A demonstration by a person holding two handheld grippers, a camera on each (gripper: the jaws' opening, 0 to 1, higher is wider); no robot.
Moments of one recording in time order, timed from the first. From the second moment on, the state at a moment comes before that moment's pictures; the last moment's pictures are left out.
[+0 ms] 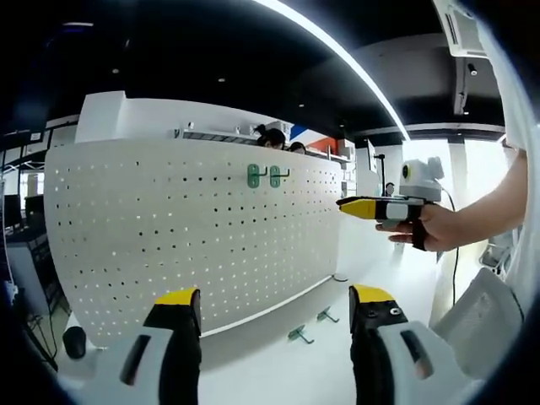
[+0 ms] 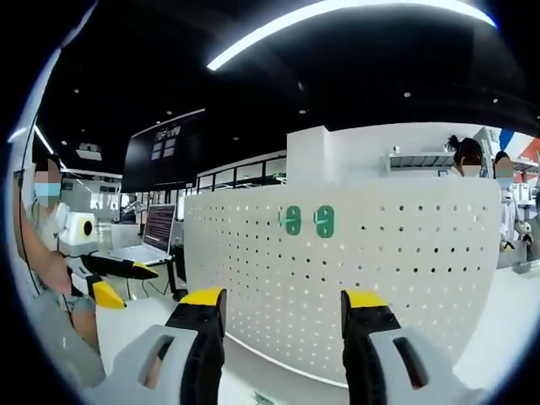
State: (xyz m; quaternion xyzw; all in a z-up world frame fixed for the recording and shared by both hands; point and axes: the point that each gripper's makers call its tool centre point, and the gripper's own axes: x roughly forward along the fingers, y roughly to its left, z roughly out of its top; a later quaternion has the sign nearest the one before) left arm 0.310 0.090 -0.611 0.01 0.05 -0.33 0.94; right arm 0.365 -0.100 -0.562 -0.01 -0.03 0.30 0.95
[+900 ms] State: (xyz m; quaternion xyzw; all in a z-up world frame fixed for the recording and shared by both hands) left arm 0.300 0.096 -0.618 0.00 0.05 -0.33 0.94; right arm 0.319 -0.122 -0.589 0.00 -0.02 0.29 0.96
